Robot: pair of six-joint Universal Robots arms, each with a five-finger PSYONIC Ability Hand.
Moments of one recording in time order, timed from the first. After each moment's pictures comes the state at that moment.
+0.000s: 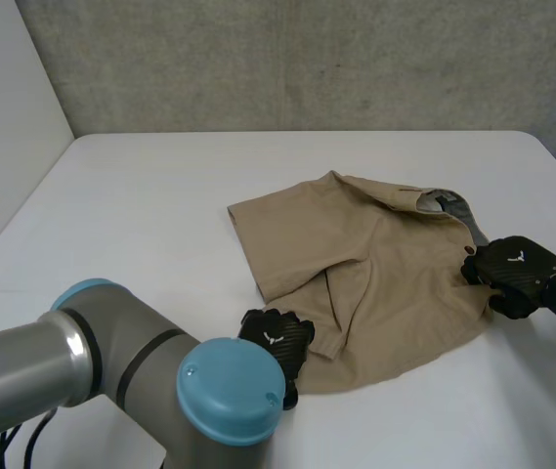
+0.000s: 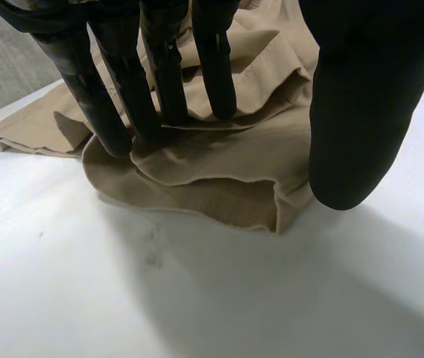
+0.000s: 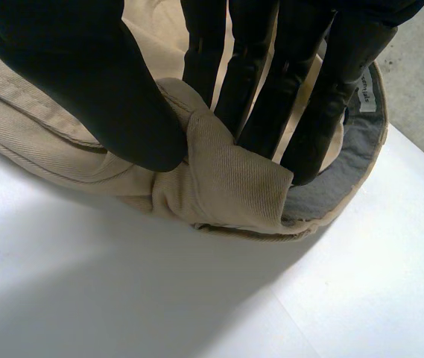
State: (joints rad) left arm 3.75 -2.20 -1.53 3.28 -1.91 3.18; right arm 1.38 -1.06 1.67 0.00 0.80 2.30; left_hand 0.54 0.53 0.55 0.53 0.35; right_hand 0.91 1.17 1.19 1.19 0.99
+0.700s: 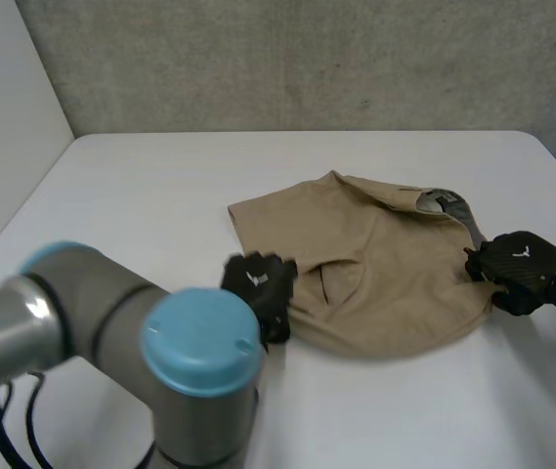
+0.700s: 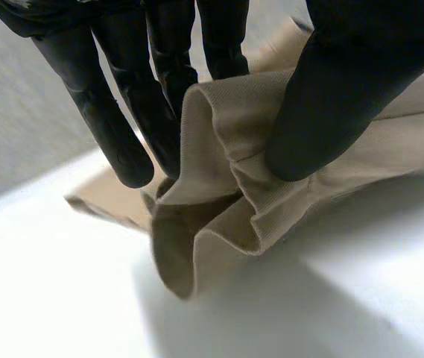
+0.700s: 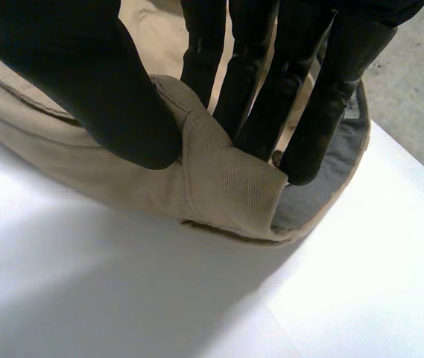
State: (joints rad) left arm 3.81 -2.13 -1.47 3.35 -1.97 3.18; right arm 1.38 -1.11 1.69 0.01 0.81 2.32; left_hand 1.16 1.20 1.19 1.20 0.90; right_hand 0.91 1.17 1.19 1.19 0.99
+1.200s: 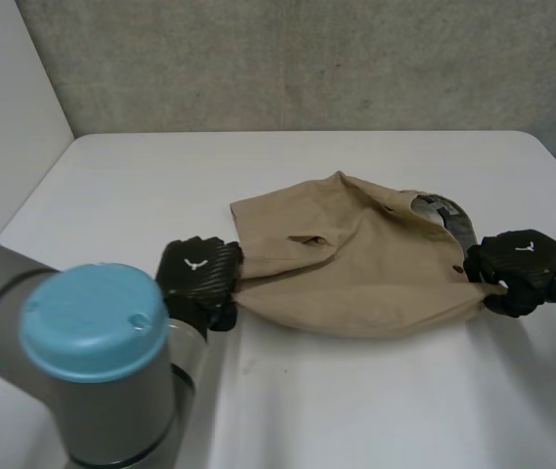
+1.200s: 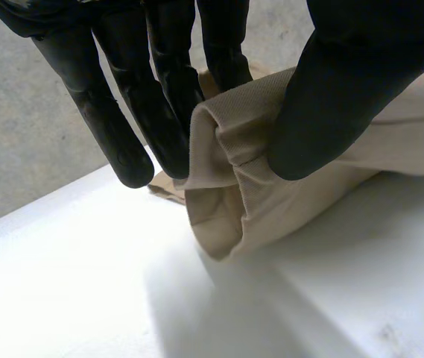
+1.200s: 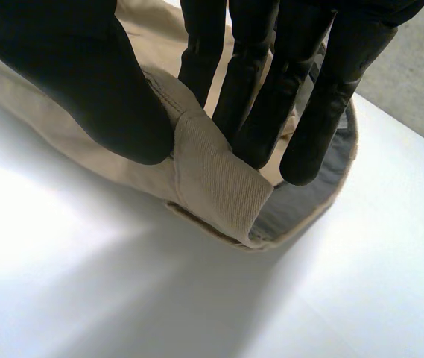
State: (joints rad) left arm 3.93 -1.91 -1.66 3.31 -1.95 3.21; right arm 1.44 -1.28 1.72 0.17 0.93 2.47; left_hand 1.16 1.20 1.19 1.20 0.90; right_hand 0.93 1.17 1.19 1.19 0.99
